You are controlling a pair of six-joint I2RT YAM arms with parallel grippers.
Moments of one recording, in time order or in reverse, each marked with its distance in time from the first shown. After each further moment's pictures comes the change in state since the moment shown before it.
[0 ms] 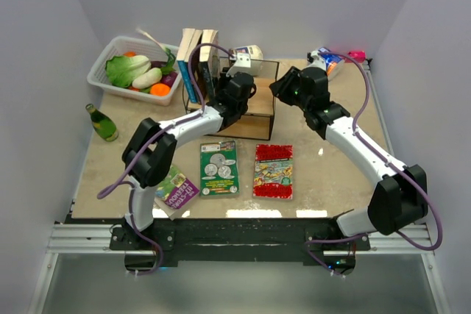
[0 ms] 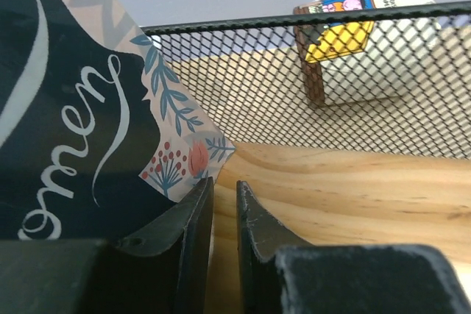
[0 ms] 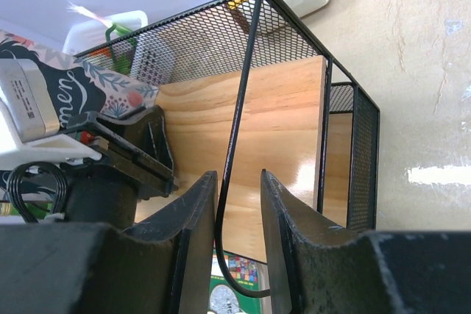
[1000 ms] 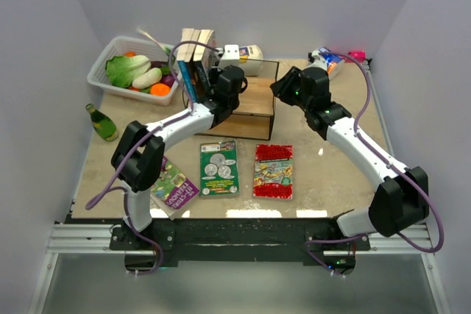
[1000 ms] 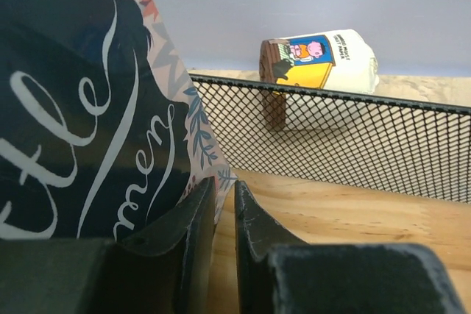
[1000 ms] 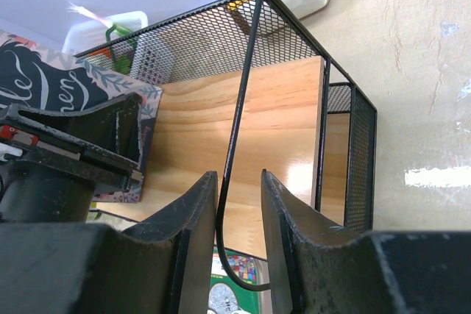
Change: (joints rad) left arm 0.045 -0.092 -0.033 -0.005 0.144 -0.180; right arm 0.000 -0.013 0.000 -0.011 0.004 -0.008
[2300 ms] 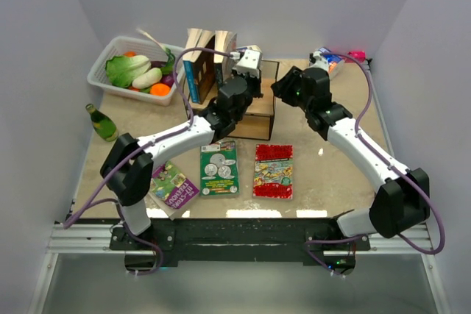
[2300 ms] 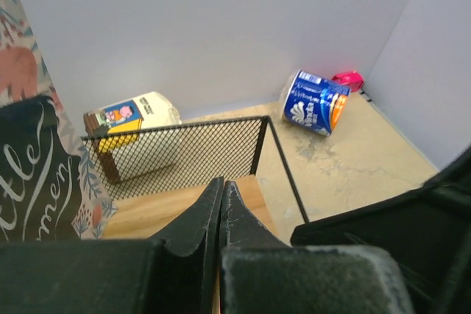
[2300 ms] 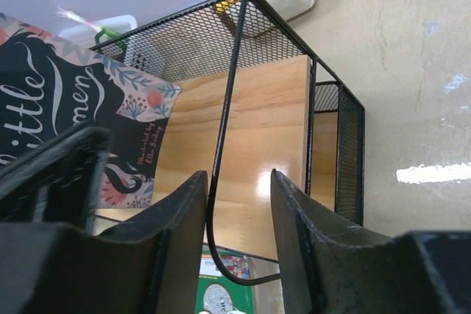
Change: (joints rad) left arm -0.145 -0.148 -0.096 0.240 0.335 0.037; right arm 0.000 -0.010 0.000 -0.024 0.029 -0.001
